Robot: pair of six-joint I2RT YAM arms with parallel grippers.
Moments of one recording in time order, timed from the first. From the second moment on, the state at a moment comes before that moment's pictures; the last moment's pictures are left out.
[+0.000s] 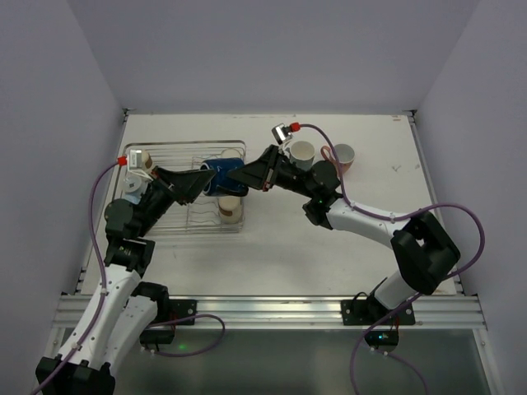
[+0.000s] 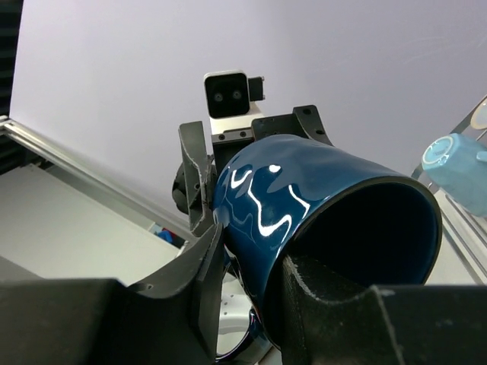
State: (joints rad) left arm -0.19 0.66 0.54 0.41 0.50 -1.06; right arm 0.75 1.57 0.95 1.06 -0.57 1.36
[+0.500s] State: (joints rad) left arm -0.20 0.64 0.65 0.25 0.49 -0.85; right arm 0.66 1.46 0.86 1.02 -0.66 1.32
